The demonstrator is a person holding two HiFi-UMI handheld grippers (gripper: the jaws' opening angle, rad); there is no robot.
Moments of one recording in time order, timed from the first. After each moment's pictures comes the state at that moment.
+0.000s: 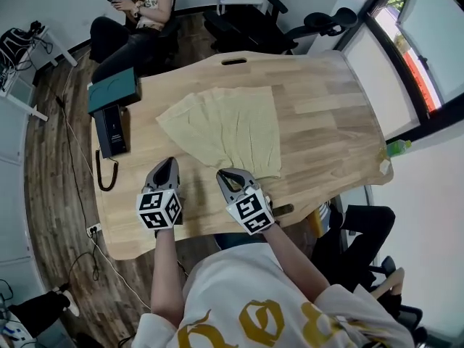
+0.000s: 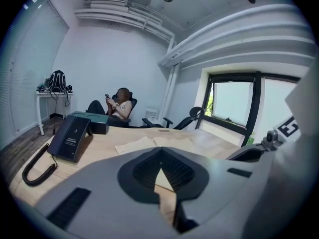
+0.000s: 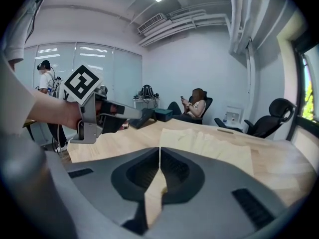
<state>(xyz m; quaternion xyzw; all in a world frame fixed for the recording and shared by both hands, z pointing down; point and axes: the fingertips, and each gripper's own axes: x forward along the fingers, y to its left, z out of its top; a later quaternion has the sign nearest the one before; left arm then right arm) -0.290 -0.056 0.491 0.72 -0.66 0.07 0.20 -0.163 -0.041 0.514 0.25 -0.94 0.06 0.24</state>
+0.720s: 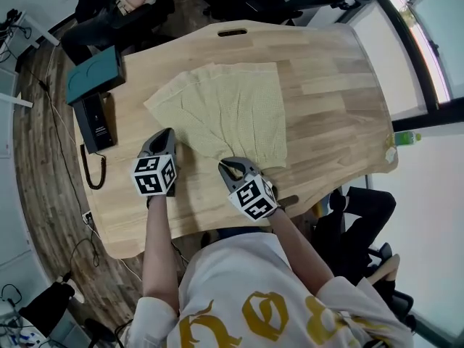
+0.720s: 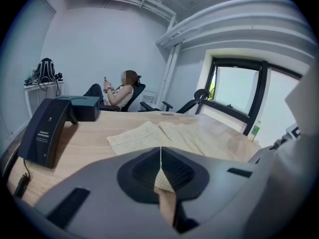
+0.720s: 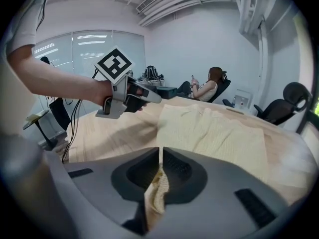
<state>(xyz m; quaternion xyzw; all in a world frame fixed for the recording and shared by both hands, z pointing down) -0.308 -0.136 0.567 0.72 -0.63 0.14 0.26 -0.161 -0.059 0.591 0.20 -0.92 0.09 0.33</state>
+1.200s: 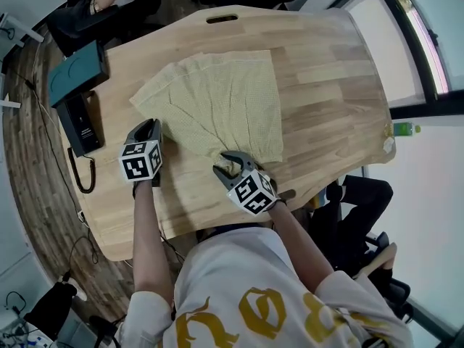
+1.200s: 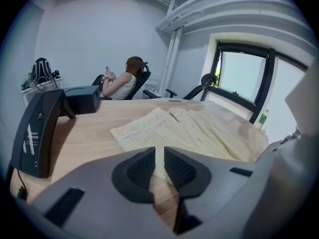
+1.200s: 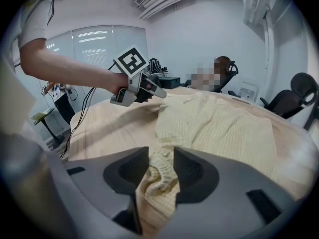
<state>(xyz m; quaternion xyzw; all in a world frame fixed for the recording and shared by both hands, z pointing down) -0.335 -0.160 0.611 0.70 -0.62 0.21 0.29 -0.151 -0.056 0.624 0.16 -0.91 0.10 0.37</state>
